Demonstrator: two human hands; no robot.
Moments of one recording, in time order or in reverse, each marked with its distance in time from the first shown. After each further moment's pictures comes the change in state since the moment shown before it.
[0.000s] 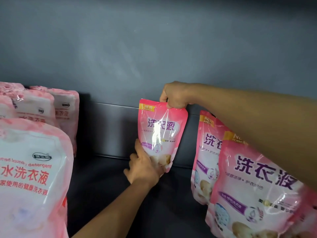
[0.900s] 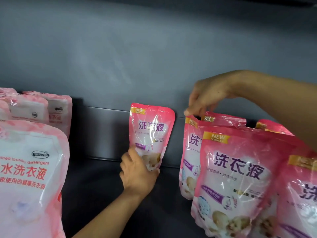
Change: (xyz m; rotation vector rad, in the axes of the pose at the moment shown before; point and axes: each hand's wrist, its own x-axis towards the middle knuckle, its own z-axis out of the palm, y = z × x) left_hand -0.033 0.008 -0.009 -0.108 0.087 0.098; right_hand -0.099 0.056 -0.031 0.345 -0.214 0.151
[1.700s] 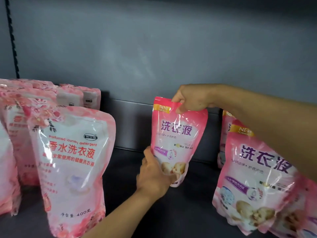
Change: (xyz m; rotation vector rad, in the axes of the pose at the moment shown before) left_hand -0.024 -0.028 -0.029 -0.265 -0.242 -0.003; right_hand 0.028 -0.071 0.041 0.064 0.135 -0.244
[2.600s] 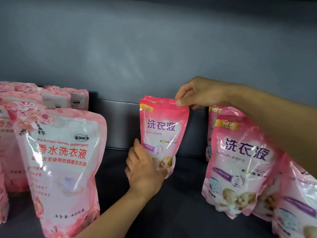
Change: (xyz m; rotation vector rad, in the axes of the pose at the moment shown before) left_hand -0.016 0.018 -0.003 0.243 0.169 0.030; right_hand -0.046 0.021 -0.009 0.259 0.151 0.075
